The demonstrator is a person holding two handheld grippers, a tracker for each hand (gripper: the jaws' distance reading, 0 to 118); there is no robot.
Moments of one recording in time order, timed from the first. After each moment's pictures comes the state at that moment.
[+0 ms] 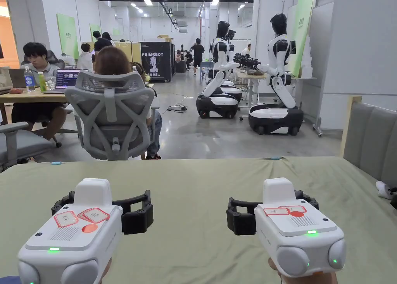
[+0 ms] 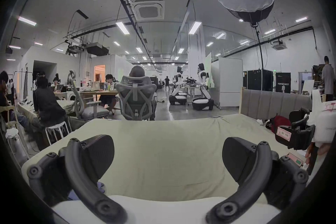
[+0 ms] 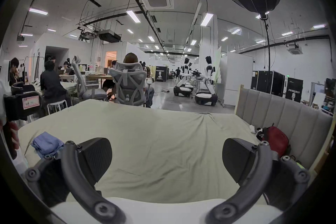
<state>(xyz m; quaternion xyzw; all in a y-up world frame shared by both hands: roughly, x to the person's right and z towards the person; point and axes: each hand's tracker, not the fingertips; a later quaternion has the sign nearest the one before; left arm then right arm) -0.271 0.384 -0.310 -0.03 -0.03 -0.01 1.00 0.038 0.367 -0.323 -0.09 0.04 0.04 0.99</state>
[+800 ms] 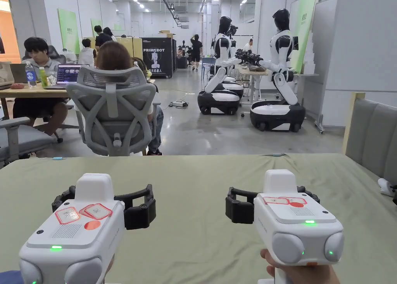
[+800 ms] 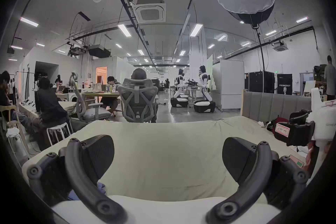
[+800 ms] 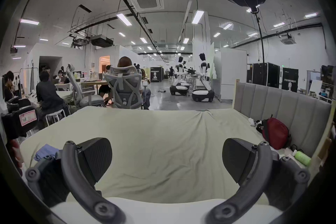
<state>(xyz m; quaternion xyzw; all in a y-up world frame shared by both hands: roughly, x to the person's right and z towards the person) -0.268 0.386 -0.305 -0.01 -0.02 -0.01 1.00 0.026 0.377 -0.324 -0.11 0.01 0.00 0.99</state>
